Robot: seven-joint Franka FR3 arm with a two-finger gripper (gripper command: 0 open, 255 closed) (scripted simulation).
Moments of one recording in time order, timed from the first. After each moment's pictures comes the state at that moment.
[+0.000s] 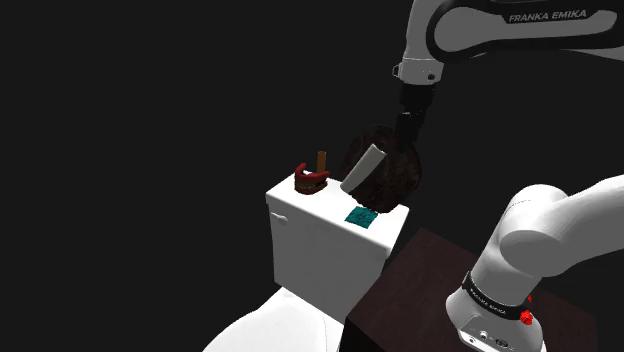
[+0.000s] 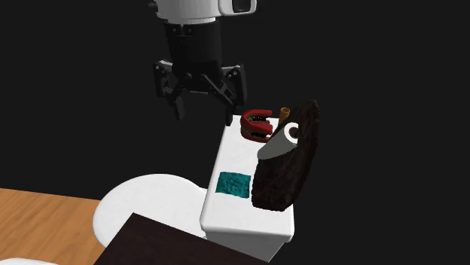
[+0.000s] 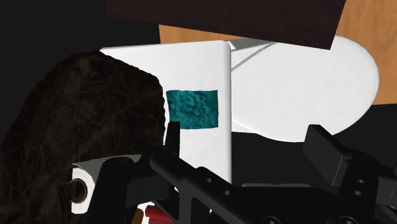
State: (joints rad) arm 0.00 -0.75 -0.02 -2.41 -0.05 1.61 -0.11
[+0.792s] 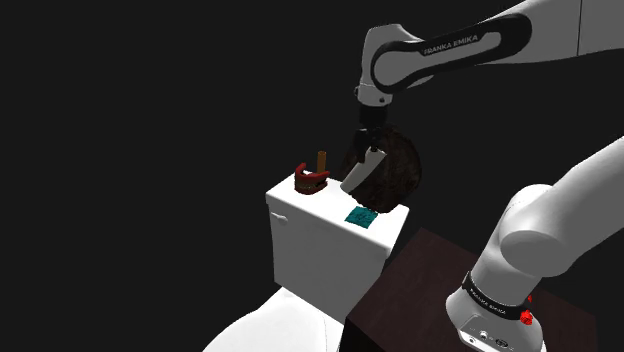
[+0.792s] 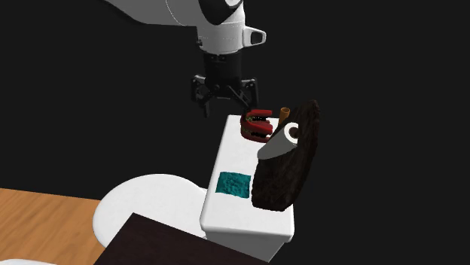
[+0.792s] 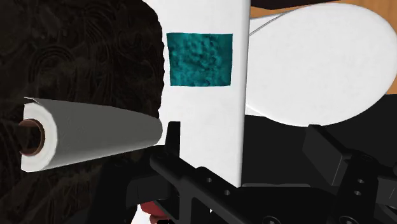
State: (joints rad) arm 0.02 -0.41 -0.04 -2.35 -0.04 1.90 -0.13
